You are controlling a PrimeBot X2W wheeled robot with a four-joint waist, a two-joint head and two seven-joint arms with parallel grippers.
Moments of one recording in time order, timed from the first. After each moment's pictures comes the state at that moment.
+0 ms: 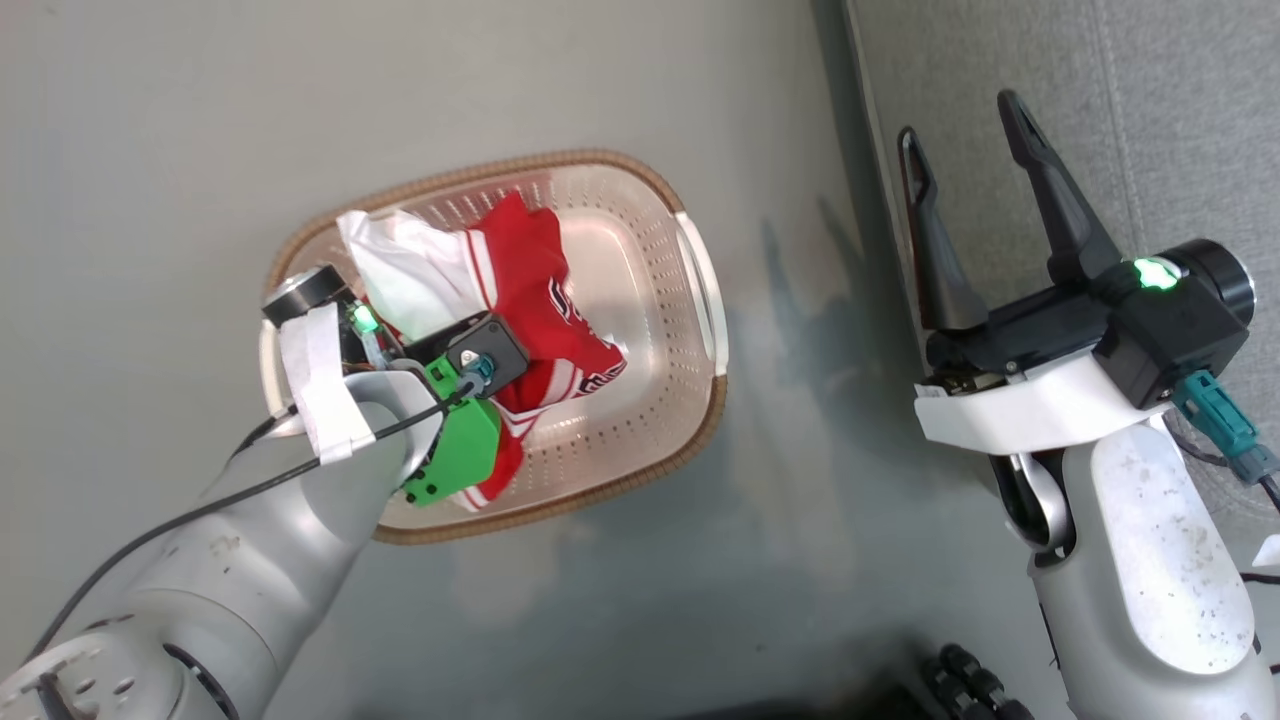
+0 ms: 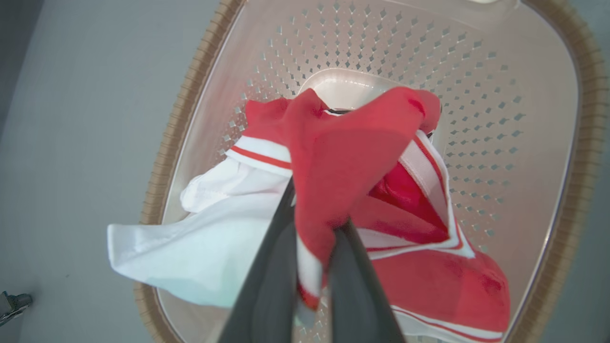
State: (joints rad) left arm -1.01 0.15 -1.26 1.21 -0.32 -0.13 -0.25; right arm -0.43 -0.05 0.12 -0.05 0.09 0.13 -0.26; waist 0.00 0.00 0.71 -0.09
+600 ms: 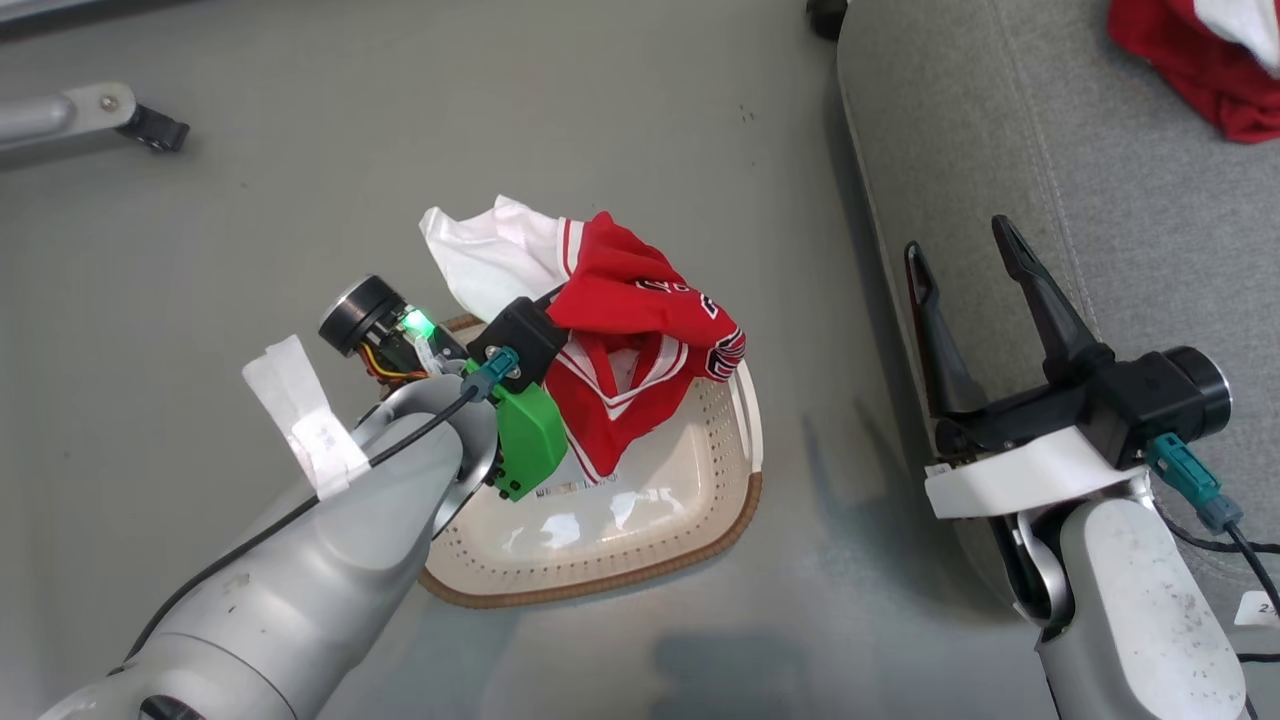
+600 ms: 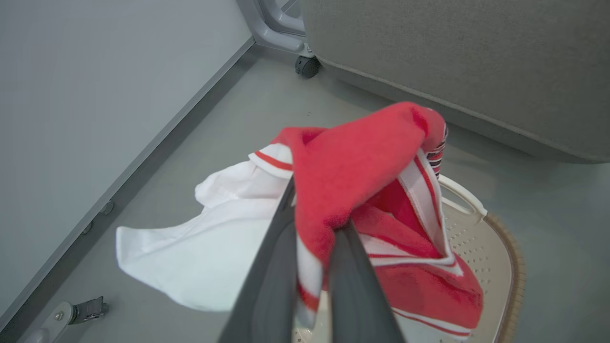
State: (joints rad) left arm -0.89 0.18 -1.04 0.89 -0.39 -0.08 -0.26; right arm -0.30 -0.05 0.09 0.03 0.09 0.13 -0.26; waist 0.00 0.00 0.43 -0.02
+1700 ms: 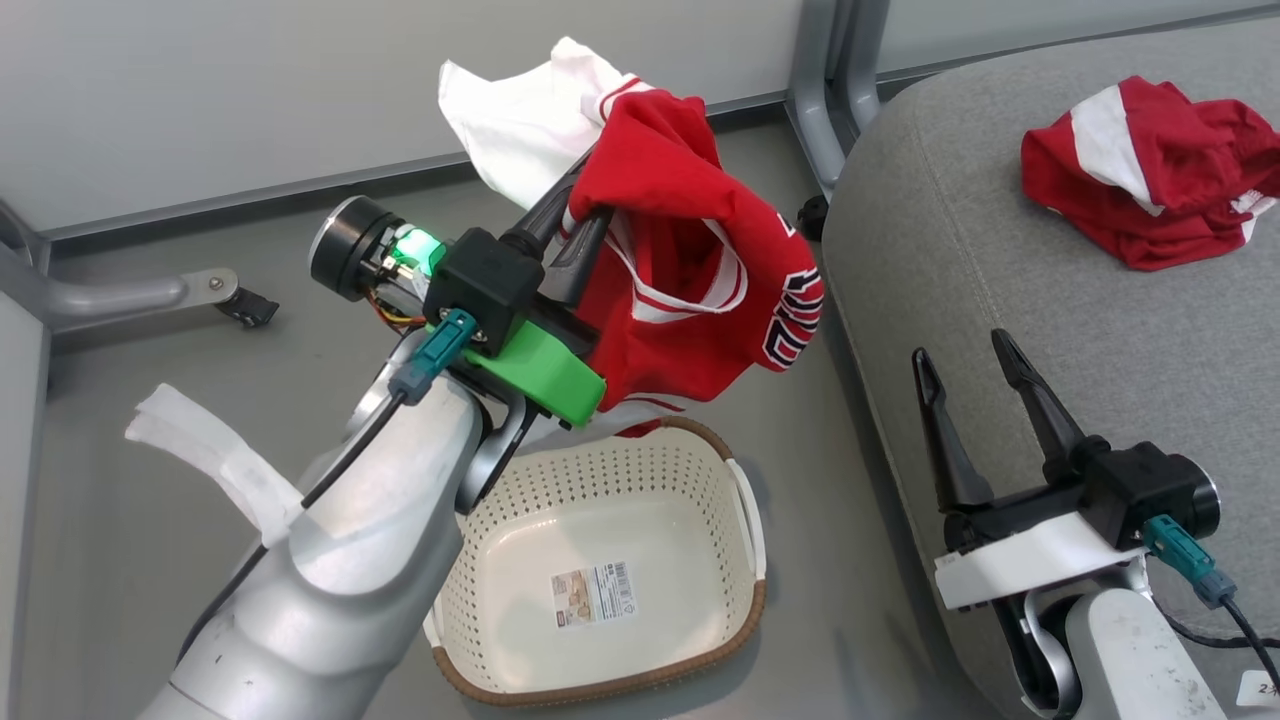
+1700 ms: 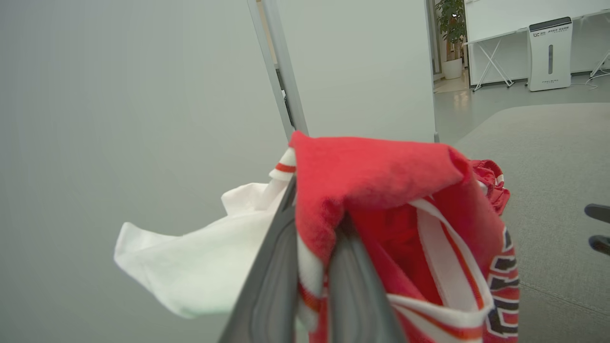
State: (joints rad) left arm -0.73 0.15 -0.64 0.38 -0.28 -0.05 -0.26; right arm -0.15 -0.05 0.08 0.05 0.14 0.13 -0.26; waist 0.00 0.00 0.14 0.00
